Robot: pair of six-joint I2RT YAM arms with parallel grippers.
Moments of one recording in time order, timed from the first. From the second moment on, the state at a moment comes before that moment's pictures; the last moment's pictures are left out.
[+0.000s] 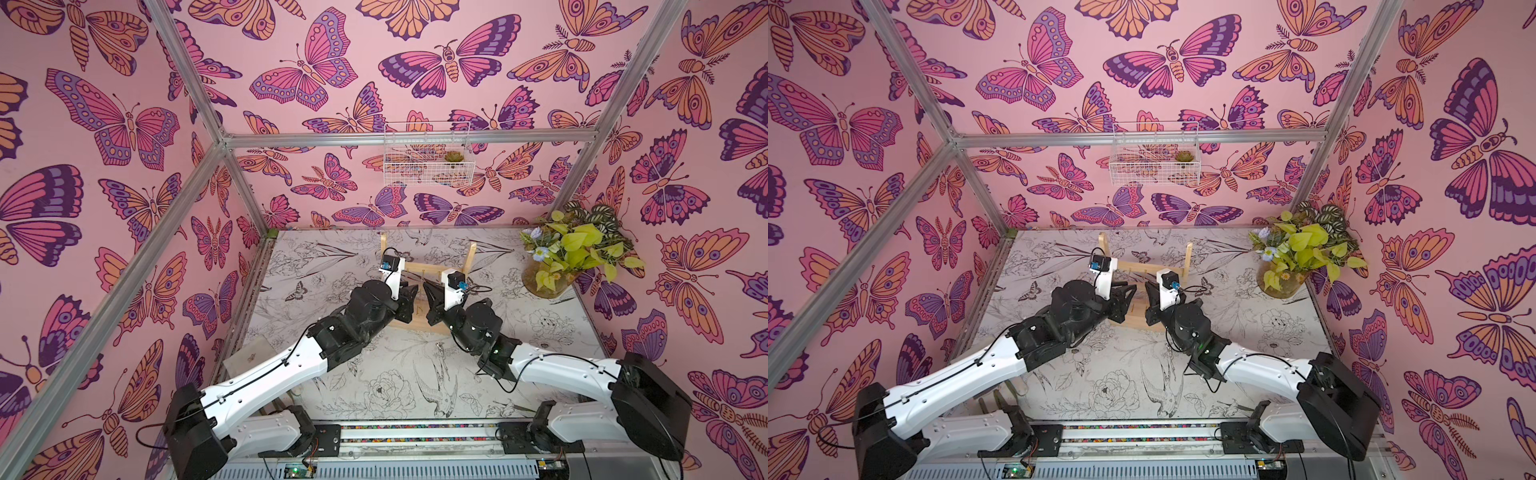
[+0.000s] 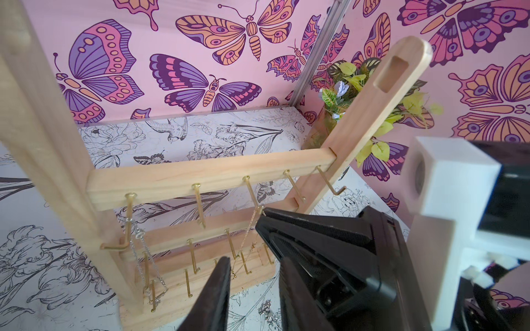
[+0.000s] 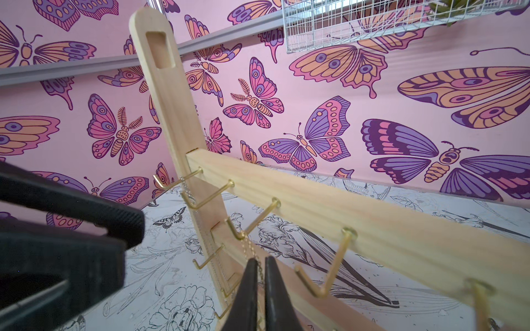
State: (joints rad) left arm -0.88 1.16 0.96 -0.12 -0.21 -0.38; right arm 0.89 1.31 0.59 0.71 0.32 0.18
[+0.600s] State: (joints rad) left arm -0.88 1.28 0.85 -0.08 -0.17 -0.43; right arm 0.89 1.31 0.59 0.71 0.34 0.18
